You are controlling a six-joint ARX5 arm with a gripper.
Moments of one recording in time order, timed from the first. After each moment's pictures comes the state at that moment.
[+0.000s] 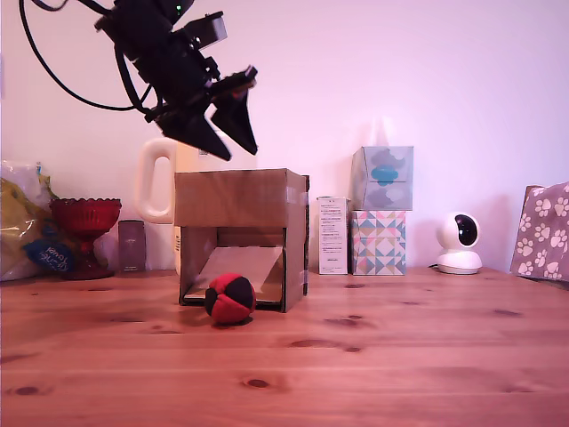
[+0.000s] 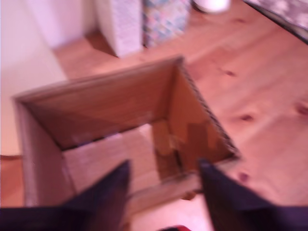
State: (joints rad) arm -0.43 1.81 1.57 -0.42 0.24 0.06
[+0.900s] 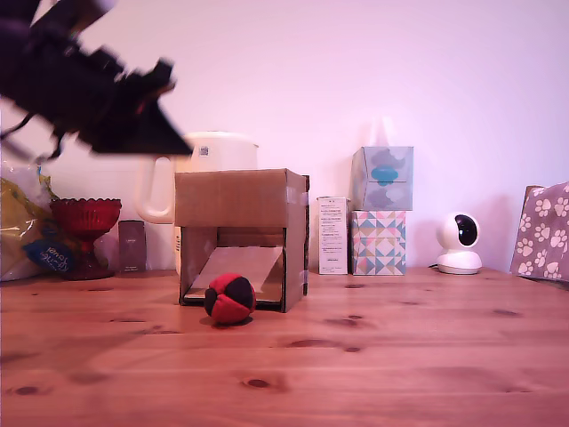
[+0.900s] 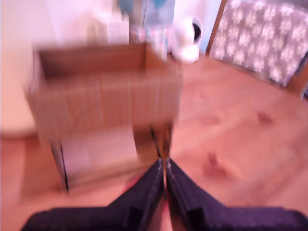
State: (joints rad) arm -0.43 1.32 0.57 0.44 0.25 -0.05
